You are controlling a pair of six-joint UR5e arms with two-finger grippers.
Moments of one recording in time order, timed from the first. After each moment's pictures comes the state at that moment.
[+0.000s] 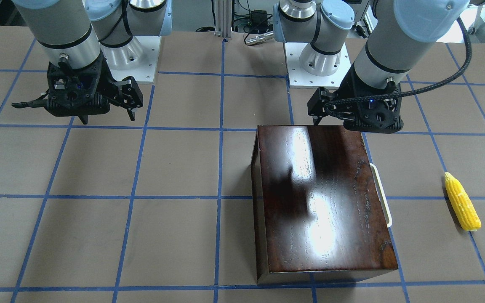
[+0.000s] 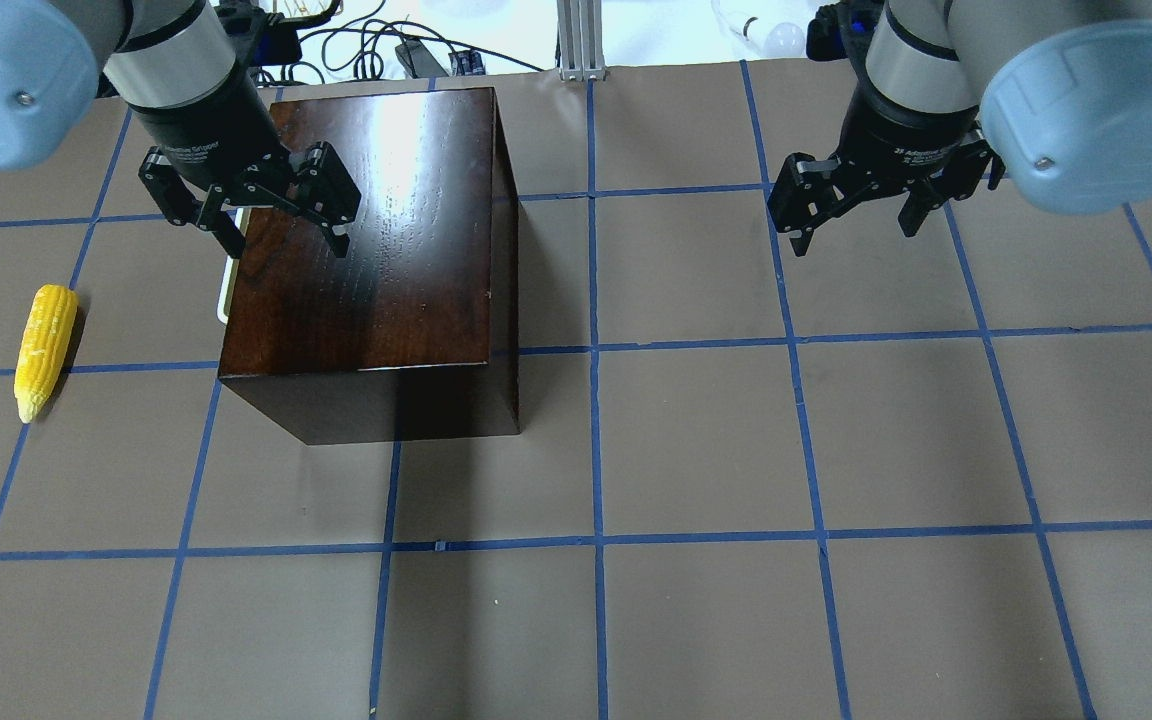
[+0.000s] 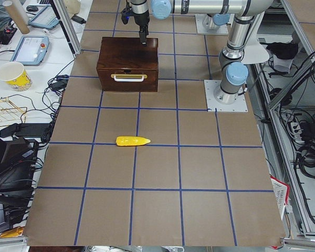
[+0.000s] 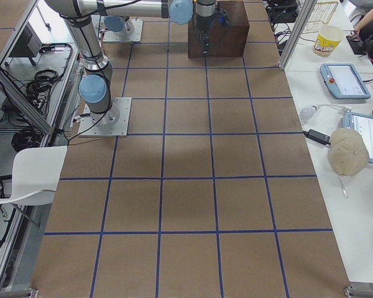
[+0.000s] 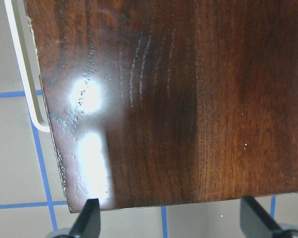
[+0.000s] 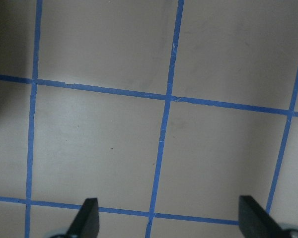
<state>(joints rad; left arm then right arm) -1.56 -1.68 -1.48 -1.67 1.56 0.07 1.62 -1.53 1.60 -1.63 -1.60 -0.09</state>
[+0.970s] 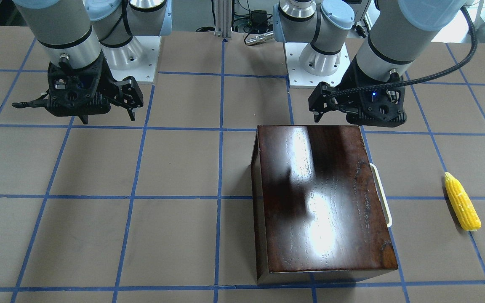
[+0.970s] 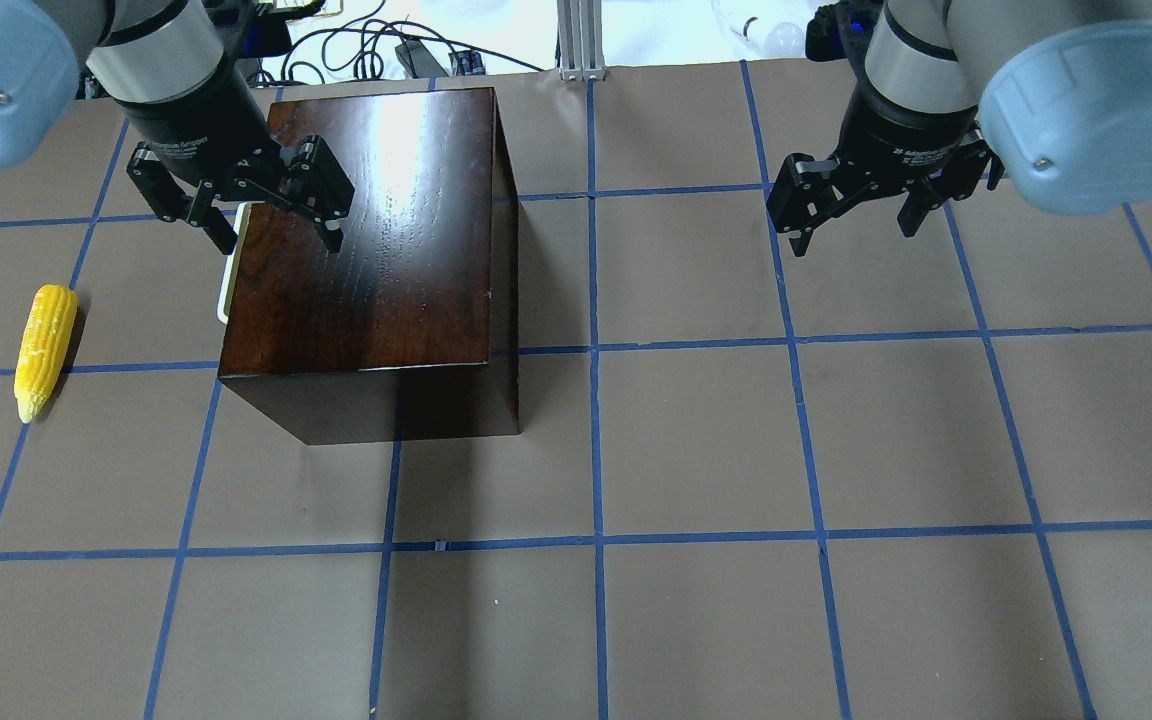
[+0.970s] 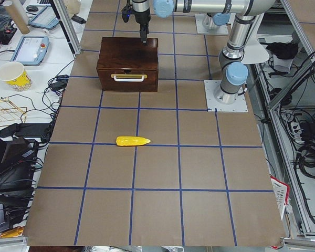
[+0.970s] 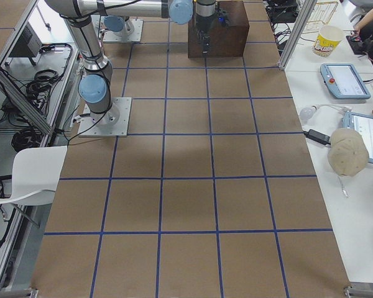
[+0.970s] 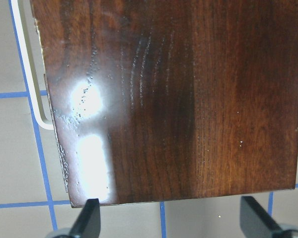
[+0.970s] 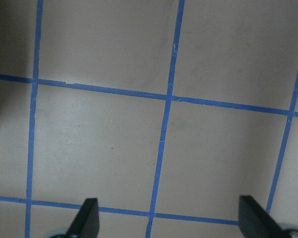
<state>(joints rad) -1.55 -1.66 -1.48 -1.67 1.56 0.07 1.62 -1.53 1.60 -1.63 -1.60 -0.09</state>
